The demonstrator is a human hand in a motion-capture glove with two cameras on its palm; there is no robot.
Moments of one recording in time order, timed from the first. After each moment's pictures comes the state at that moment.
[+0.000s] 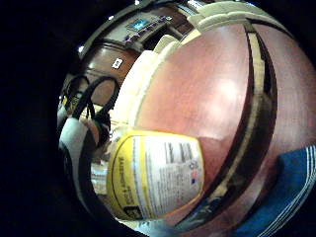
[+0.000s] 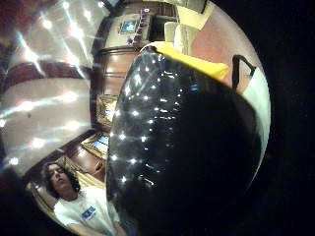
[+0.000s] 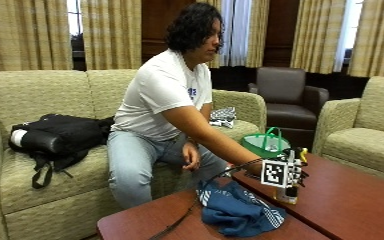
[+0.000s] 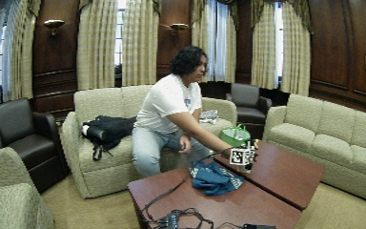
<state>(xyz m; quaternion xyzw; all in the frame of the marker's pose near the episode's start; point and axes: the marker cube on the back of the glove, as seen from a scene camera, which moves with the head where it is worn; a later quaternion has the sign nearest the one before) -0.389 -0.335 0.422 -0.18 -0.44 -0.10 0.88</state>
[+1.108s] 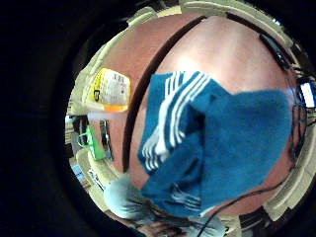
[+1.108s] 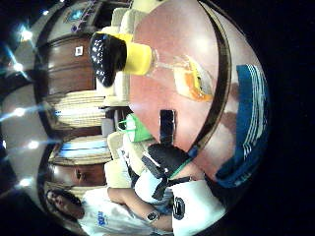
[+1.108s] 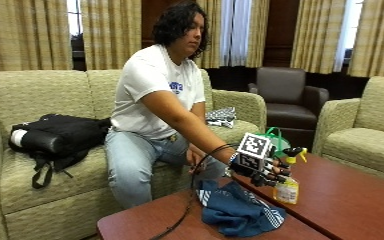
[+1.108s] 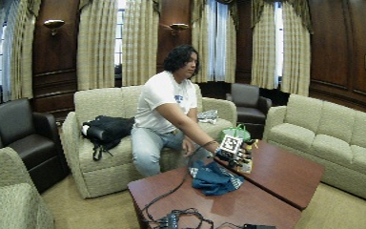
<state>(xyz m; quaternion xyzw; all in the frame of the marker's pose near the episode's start) -0.296 -0.294 0.348 -0.28 -0.13 -0.15 0.94</state>
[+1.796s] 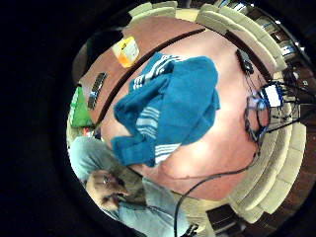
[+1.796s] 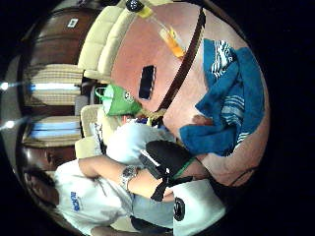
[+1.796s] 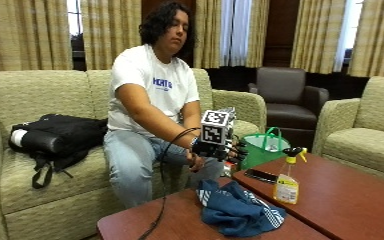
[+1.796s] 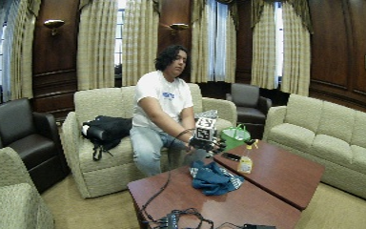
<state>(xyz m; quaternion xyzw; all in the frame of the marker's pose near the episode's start) -0.212 -0.224 0.225 -0.26 -0.01 -0.29 0.92</state>
